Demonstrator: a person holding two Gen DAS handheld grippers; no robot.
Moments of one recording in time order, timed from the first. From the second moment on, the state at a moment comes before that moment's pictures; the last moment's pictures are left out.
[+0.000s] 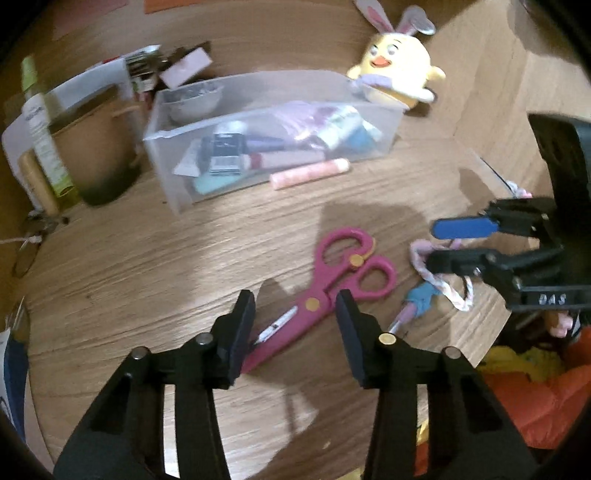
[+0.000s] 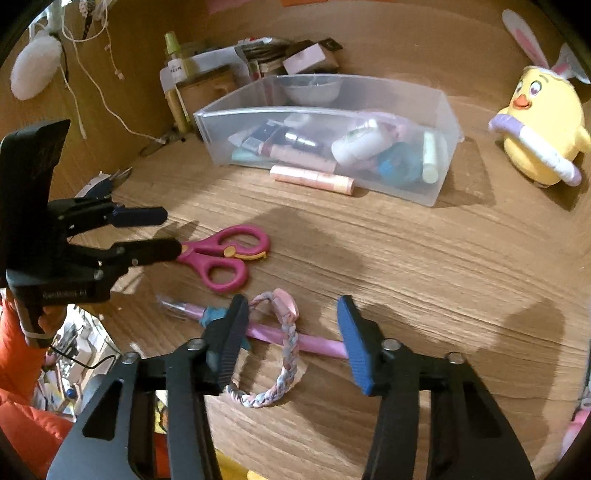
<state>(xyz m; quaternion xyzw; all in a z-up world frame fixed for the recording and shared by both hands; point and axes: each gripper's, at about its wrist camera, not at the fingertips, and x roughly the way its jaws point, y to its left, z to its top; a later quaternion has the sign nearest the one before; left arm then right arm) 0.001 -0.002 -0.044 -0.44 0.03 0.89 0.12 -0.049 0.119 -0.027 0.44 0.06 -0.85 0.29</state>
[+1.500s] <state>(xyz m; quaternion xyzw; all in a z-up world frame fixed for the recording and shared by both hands) -0.026 -0.030 0.059 -0.27 -0.03 0.96 0.06 -0.111 0.139 0.059 0.31 -0.02 -0.93 0.21</state>
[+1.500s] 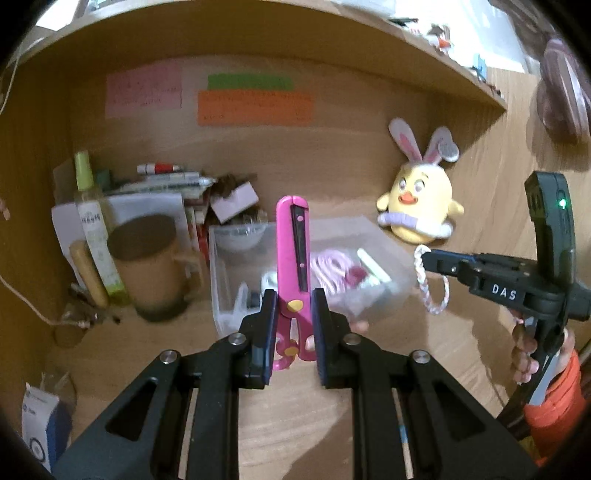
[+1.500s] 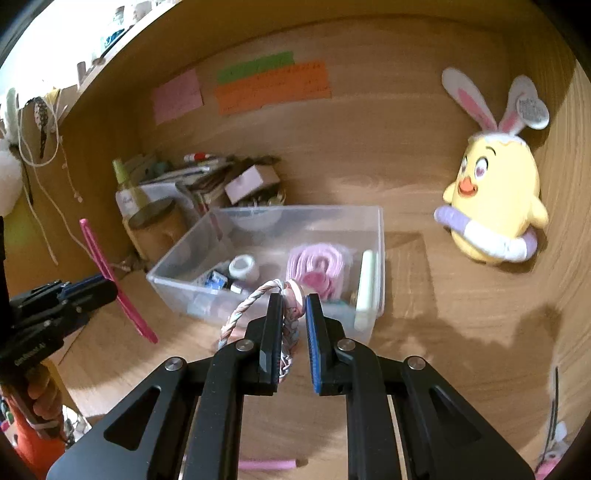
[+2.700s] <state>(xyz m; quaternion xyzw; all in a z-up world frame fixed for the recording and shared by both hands) -0.137 -0.053 0.027 -0.35 -0.05 0.94 0.05 -0.210 0.070 0.007 0.39 0.06 -0.90 0.19</state>
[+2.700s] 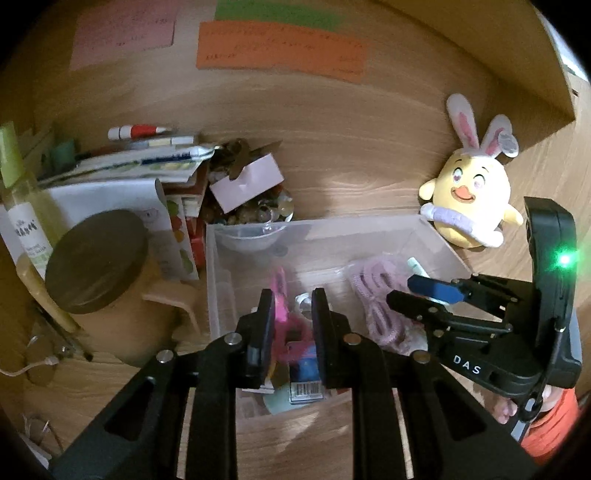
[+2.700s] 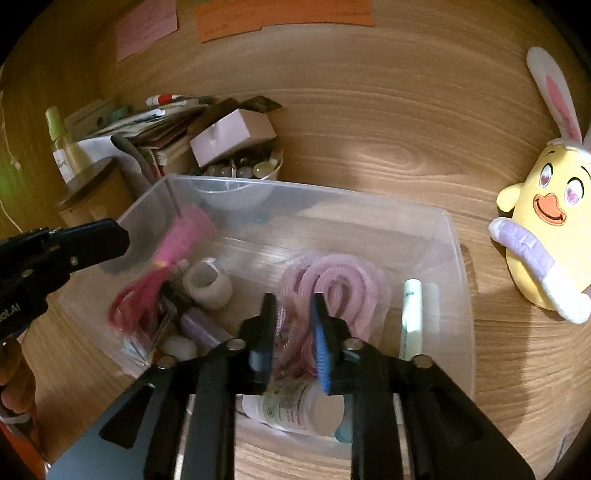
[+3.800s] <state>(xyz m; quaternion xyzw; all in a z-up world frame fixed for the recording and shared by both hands) -0.002 -0.034 -0.035 -0.42 -0.03 0.91 0.03 -0.033 0.091 -0.030 0.41 0.18 -0.81 0.37</state>
